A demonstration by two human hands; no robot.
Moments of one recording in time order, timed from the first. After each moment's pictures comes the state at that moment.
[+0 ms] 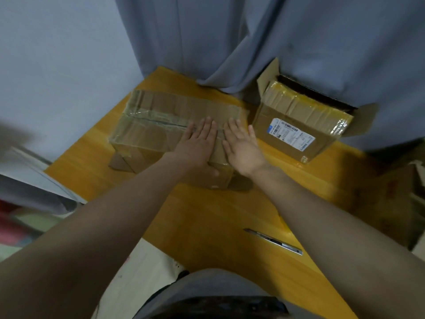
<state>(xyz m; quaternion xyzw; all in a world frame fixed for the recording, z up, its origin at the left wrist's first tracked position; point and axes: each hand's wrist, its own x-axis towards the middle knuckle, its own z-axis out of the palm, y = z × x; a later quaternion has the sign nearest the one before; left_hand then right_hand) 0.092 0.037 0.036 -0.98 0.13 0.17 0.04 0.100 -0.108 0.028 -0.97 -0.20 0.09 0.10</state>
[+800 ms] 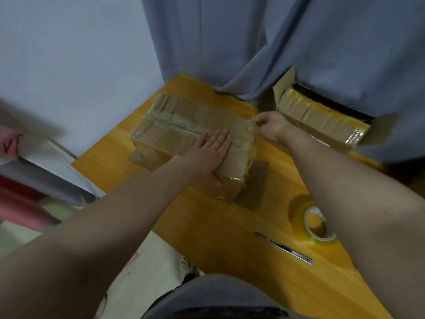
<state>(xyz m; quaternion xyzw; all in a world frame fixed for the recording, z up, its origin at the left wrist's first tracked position) 0.071 0.052 0.036 -0.97 0.18 0.17 0.07 0.170 -0.124 0.062 -0.91 -0.04 0.21 0.35</state>
